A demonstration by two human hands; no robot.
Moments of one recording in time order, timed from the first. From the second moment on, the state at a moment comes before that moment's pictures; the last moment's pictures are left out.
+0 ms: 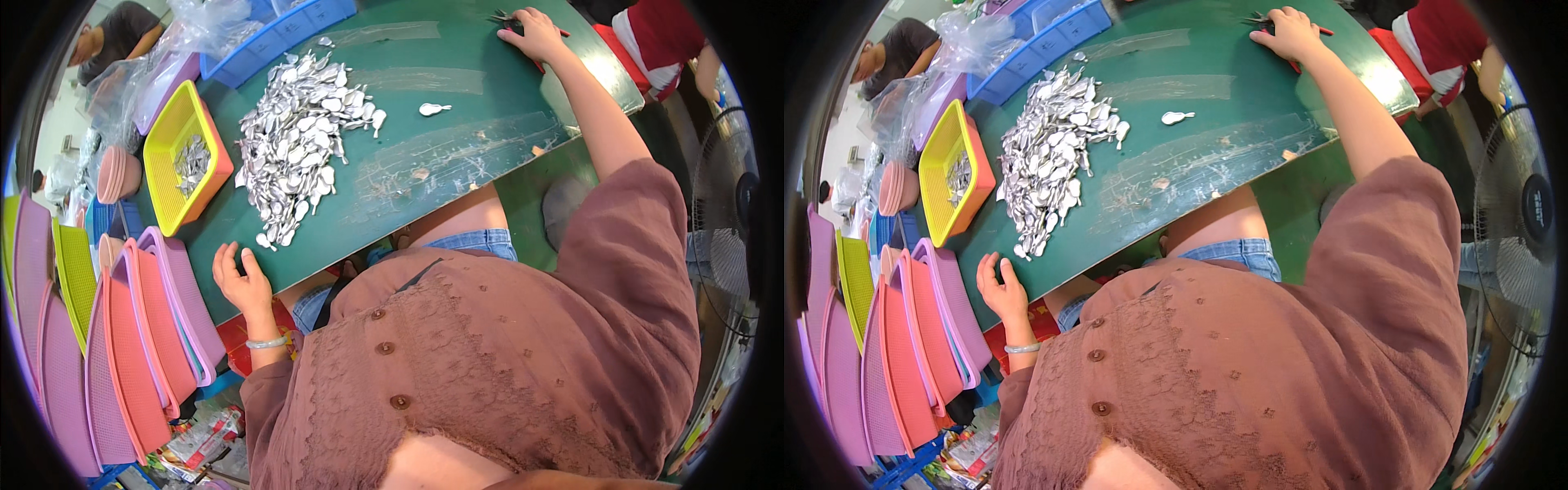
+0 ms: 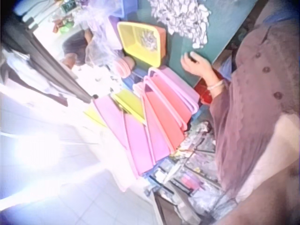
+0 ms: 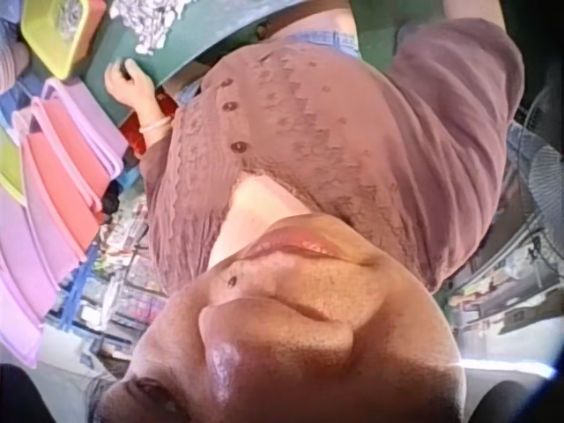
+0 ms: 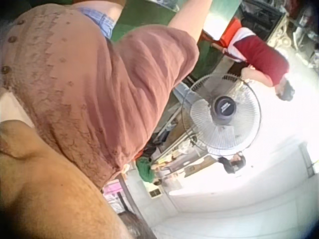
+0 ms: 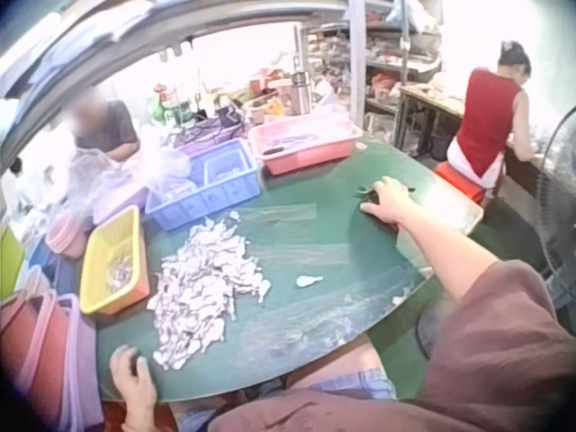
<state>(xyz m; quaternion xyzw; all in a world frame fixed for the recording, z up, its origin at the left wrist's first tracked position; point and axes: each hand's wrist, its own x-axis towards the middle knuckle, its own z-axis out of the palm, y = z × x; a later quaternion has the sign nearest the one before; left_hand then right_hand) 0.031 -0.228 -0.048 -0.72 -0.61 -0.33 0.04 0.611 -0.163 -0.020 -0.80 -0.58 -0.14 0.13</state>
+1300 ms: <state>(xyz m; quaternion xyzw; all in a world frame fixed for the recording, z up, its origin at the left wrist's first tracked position) 0.074 -0.220 -0.010 -0.73 -0.48 -0.41 -0.26 0.316 -0.191 0.001 -0.52 -0.77 0.25 0.28</state>
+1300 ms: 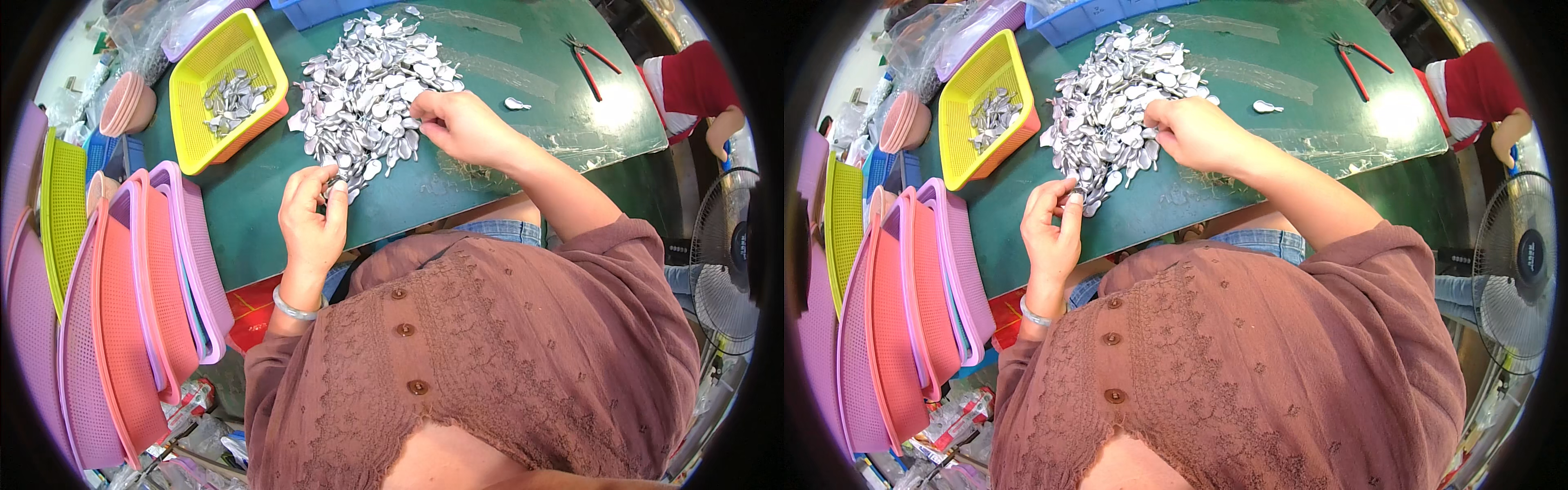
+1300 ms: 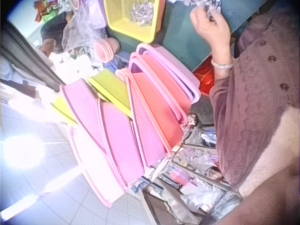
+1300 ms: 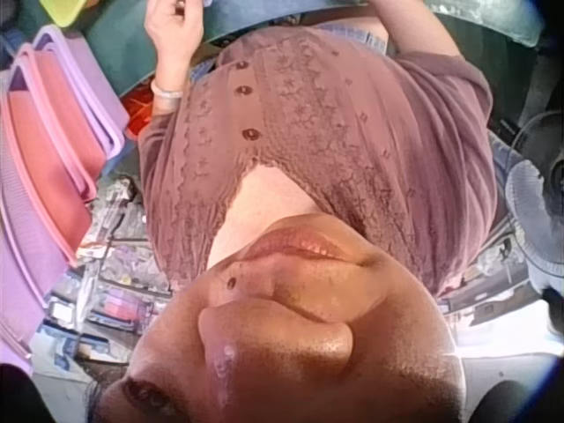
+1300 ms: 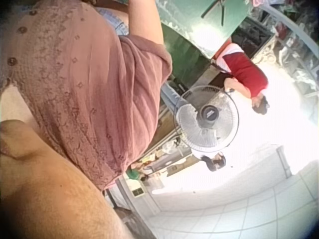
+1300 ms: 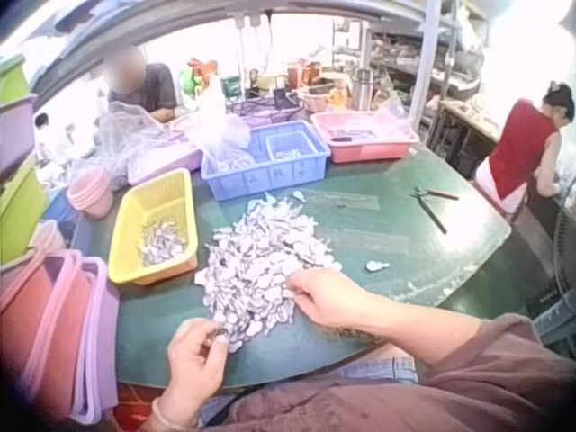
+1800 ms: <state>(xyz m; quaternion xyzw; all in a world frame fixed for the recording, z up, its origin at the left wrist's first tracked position) 0.111 -0.203 0.009 -0.49 -0.43 -0.40 -0.64 0.310 -0.203 0.018 -0.41 -0.52 0.63 0.41</state>
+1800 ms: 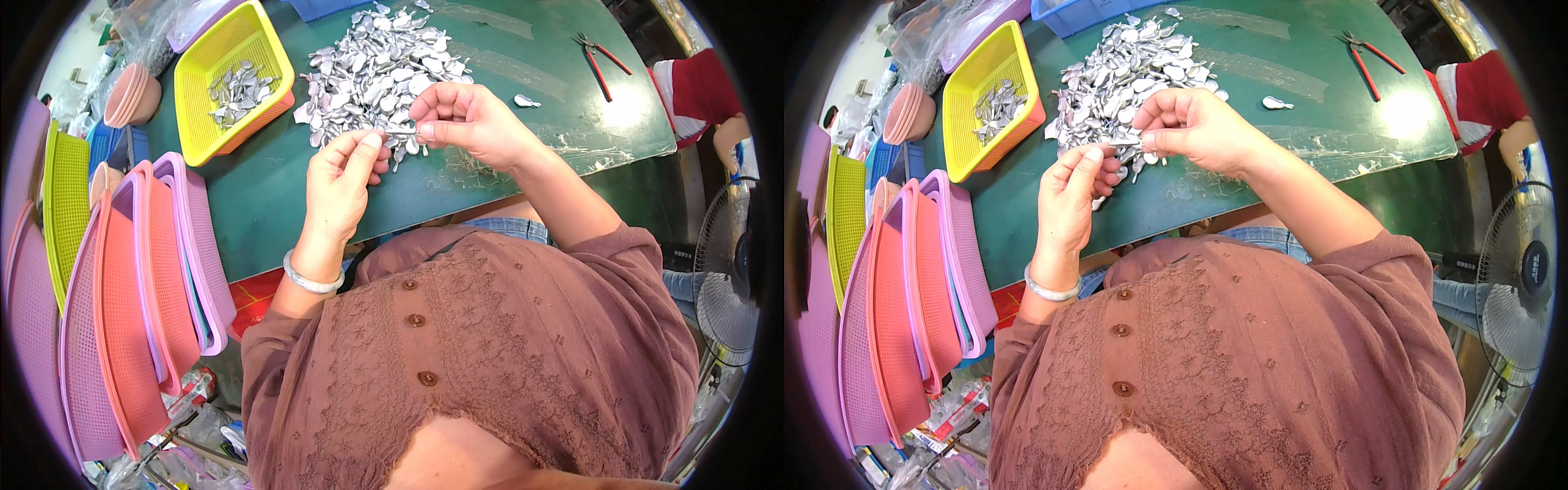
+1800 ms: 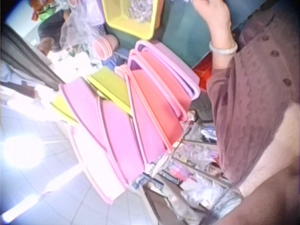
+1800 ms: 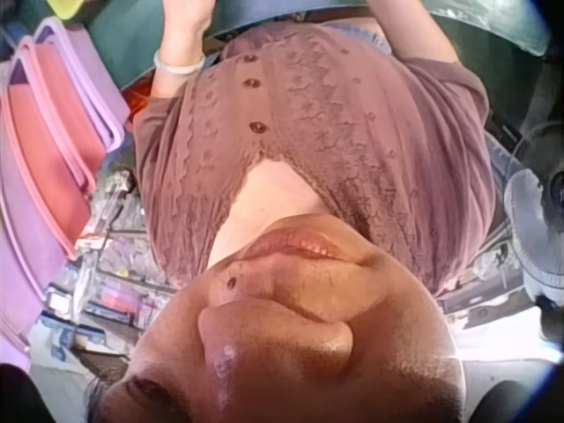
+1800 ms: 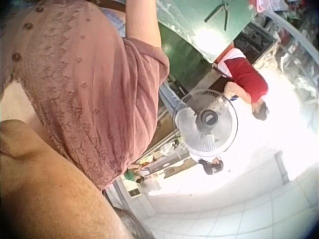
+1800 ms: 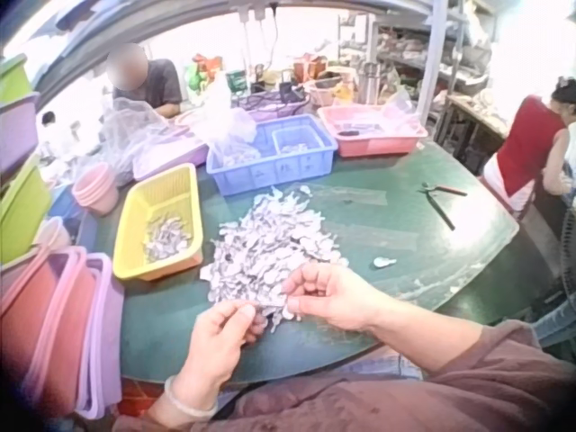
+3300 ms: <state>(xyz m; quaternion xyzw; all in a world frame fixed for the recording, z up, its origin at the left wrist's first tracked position) 0.091 -0.205 -0.013 -0.23 -0.32 -0.45 -0.80 0.302 -0.207 0.001 -0.51 -0.82 0.14 0.22</state>
